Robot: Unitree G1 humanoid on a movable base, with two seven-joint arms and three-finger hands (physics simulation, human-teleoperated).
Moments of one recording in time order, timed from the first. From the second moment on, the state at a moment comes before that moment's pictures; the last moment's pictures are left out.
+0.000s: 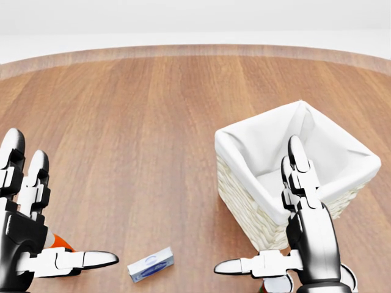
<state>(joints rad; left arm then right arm) 0.19 -0.01 0.13 -0.55 -0.11 0.09 -0.10 0.21 -0.01 0.06 -0.43 -0.11 0.00 0.02</state>
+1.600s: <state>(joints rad) 0.16 0.07 0.47 -0.22 -0.10 -0.09 -0.17 0.19 0.00 0.06 -0.38 -0.12 -0.01 -0.01</state>
